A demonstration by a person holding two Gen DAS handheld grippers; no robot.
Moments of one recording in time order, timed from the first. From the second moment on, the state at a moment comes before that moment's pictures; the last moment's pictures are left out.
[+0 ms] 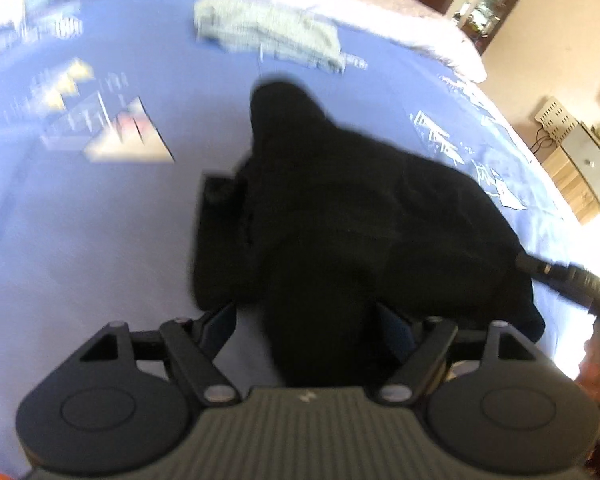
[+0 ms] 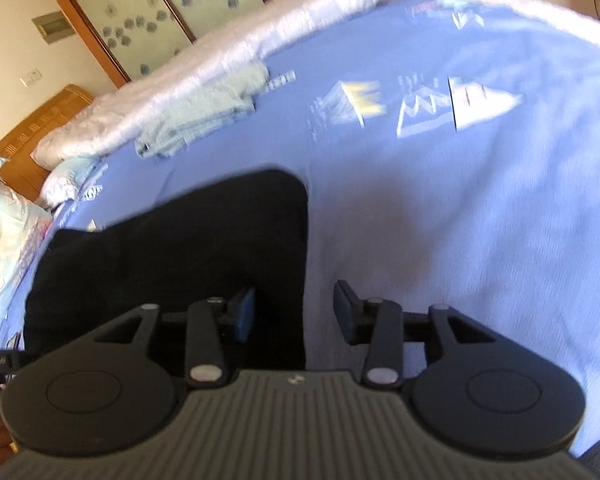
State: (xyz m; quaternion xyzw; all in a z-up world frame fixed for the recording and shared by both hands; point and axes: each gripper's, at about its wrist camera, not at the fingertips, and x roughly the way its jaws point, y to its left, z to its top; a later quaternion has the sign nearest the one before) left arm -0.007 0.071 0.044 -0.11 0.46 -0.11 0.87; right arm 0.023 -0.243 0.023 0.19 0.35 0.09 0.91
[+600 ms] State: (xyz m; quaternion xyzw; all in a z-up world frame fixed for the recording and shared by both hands) left arm 0.050 0.027 0.029 0.03 0.41 -0.04 0.91; right arm 0.043 -0.169 0.011 0.12 0.38 0.16 0.90
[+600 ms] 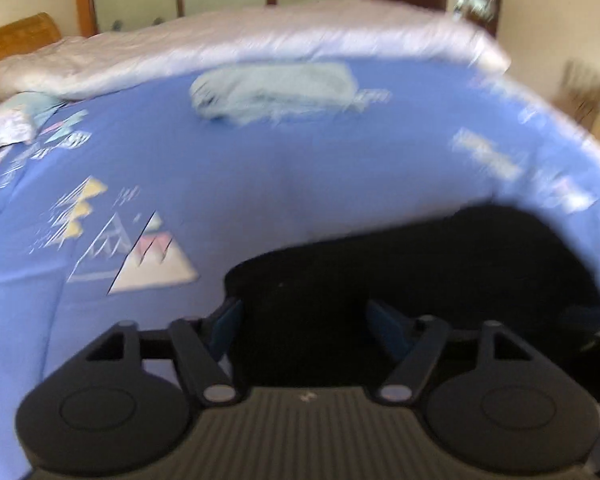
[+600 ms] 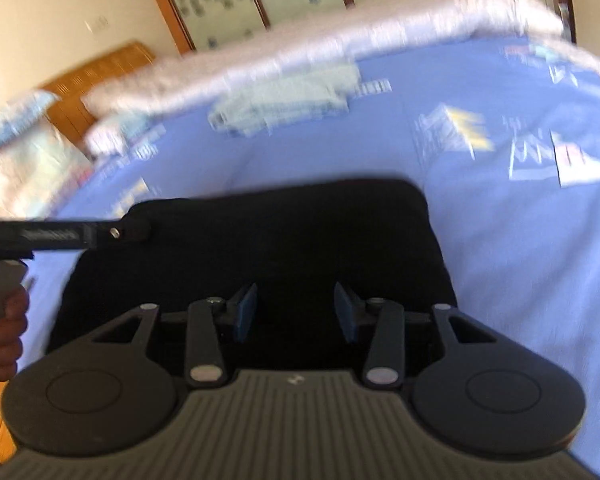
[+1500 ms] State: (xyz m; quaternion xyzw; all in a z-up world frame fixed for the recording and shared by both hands) left arm 0.017 0.053 0.039 -0.05 0.43 0.00 0.90; right arm 0.021 -0.106 0.014 0.09 0.39 0.24 0.88
